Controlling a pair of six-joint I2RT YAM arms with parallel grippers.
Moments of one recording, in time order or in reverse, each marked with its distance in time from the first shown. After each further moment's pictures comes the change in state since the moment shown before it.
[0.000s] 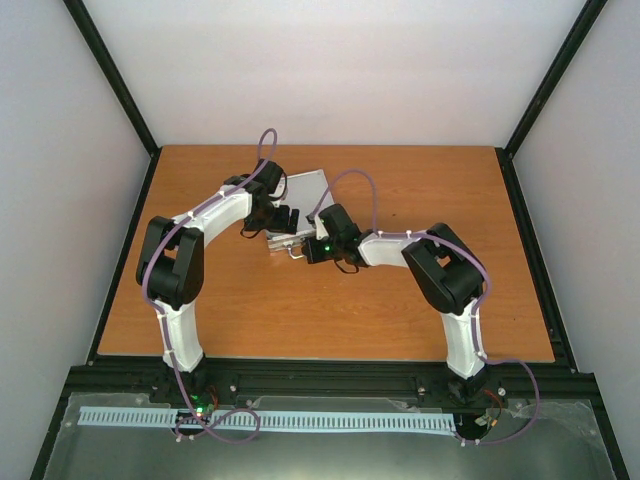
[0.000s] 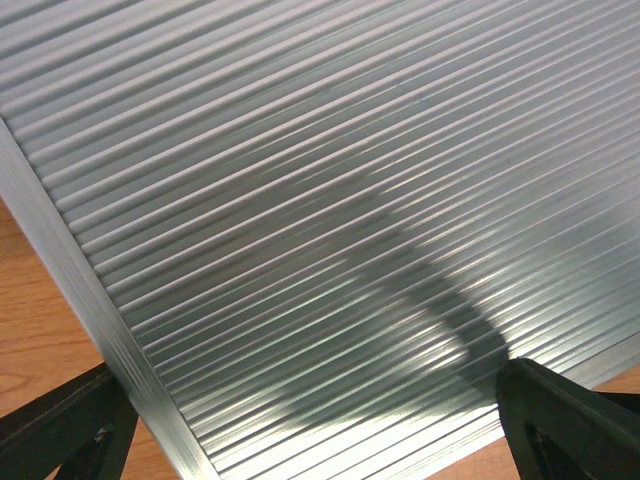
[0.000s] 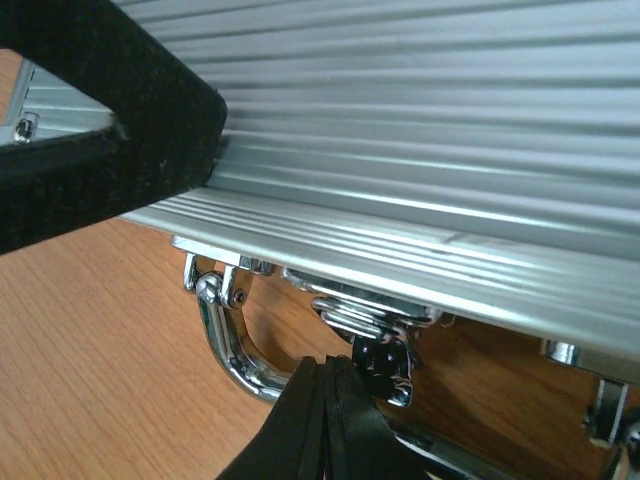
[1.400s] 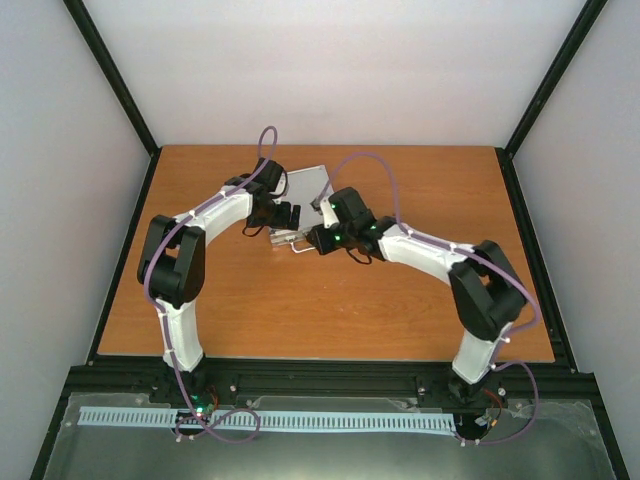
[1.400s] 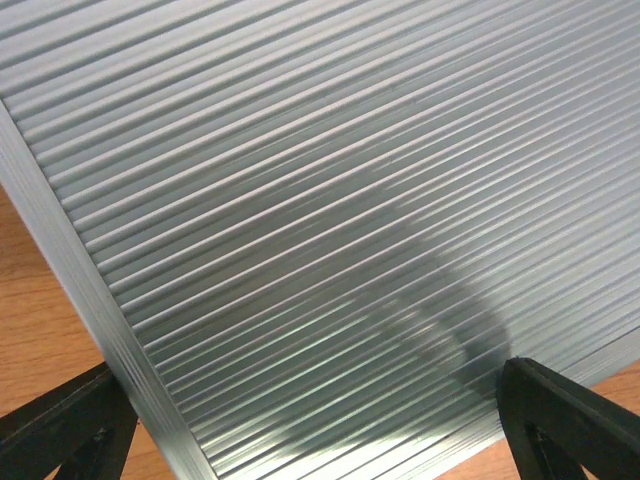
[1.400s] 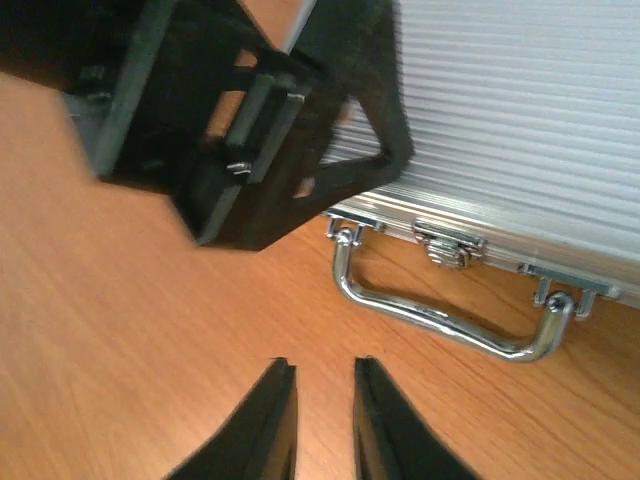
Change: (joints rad) left arm 0.003 0.011 -0.006 0.072 0.001 0.000; right arm 0.004 -0.229 0.020 -0.233 0.047 -0.140
